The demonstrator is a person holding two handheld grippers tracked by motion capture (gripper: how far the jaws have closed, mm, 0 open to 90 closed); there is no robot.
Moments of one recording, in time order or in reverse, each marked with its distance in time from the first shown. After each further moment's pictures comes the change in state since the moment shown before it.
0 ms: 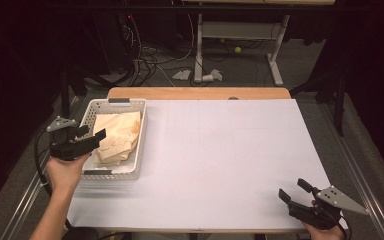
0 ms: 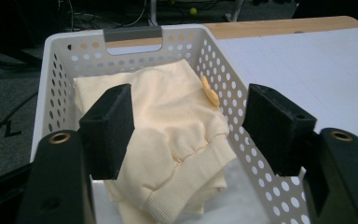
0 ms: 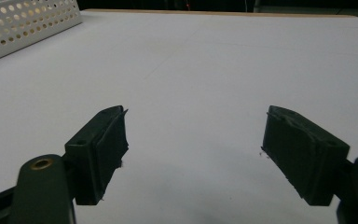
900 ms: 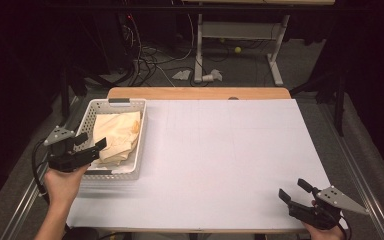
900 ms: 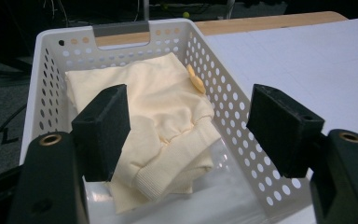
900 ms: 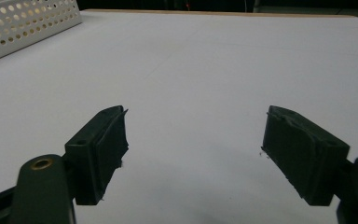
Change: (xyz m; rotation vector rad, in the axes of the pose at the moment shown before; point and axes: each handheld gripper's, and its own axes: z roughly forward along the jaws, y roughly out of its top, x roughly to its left) left arm -0.010 -0.020 -0.016 -0.029 -0.022 0.025; right arm 0.000 0.000 0.000 0.000 0.000 -0.002
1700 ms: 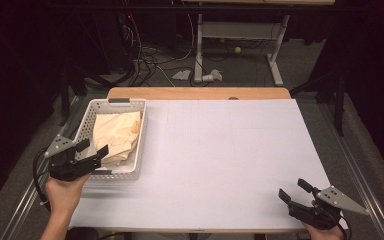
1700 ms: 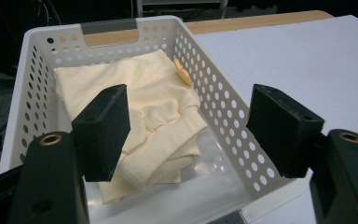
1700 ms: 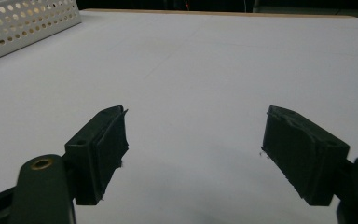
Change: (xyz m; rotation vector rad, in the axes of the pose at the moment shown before) left arm -0.012 -0.017 -0.007 -0.029 -0.021 0.030; right arm 0.000 0.000 0.000 -0.001 -0.002 -0.001
